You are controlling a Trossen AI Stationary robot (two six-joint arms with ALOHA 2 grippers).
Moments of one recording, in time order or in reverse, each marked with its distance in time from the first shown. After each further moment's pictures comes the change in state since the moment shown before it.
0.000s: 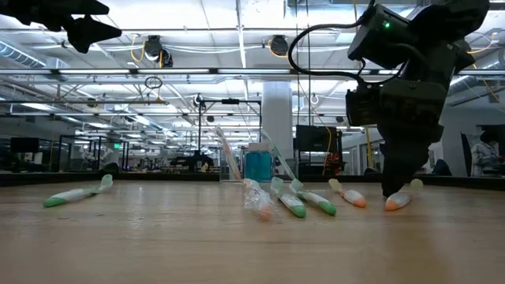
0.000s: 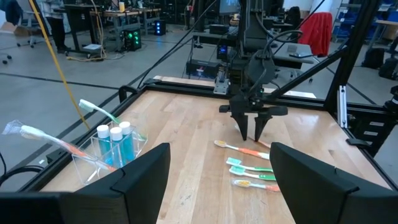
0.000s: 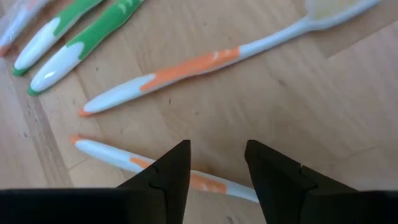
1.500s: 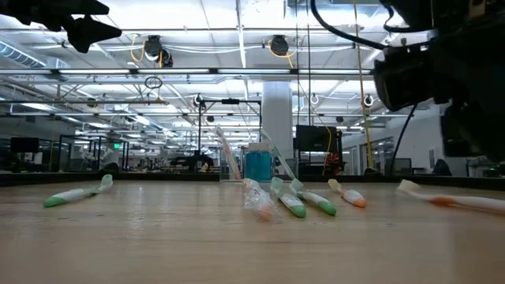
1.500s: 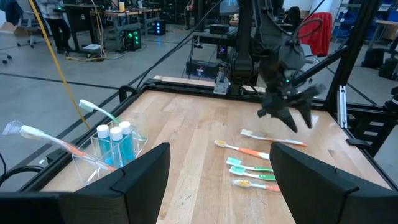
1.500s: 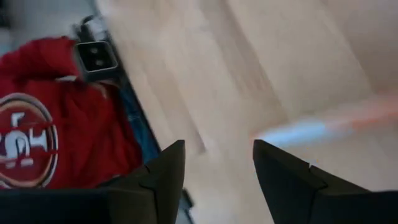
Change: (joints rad) left arm 0.000 0.000 0.000 0.000 0.000 0.000; right arm 0.207 -0.059 -0.001 0.185 -0.438 0.491
